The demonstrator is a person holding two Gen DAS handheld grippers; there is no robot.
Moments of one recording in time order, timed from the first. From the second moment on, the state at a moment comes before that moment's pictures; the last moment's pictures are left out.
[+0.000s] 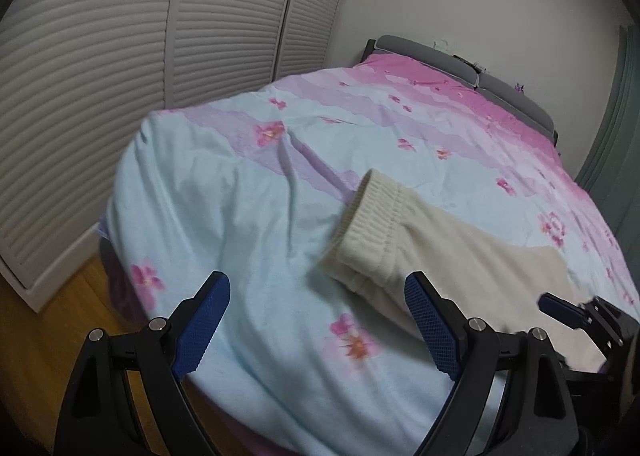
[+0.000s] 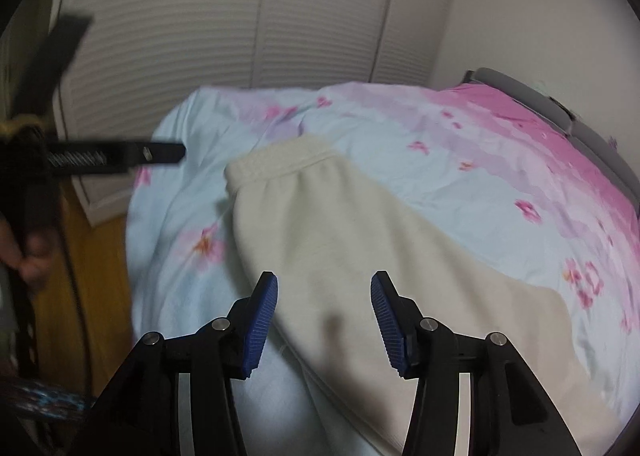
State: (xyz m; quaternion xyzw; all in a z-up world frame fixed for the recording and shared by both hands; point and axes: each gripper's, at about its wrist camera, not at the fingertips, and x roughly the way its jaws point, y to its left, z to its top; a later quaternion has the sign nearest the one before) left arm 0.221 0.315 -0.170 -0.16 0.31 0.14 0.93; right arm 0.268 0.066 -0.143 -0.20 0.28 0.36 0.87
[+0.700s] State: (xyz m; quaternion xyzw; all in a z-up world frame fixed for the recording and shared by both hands) left arm 0.298 0.325 -0.260 -0.37 0.35 0.05 0.86; right arm 0.292 0.037 -0.145 -0.09 0.31 0.35 0.88
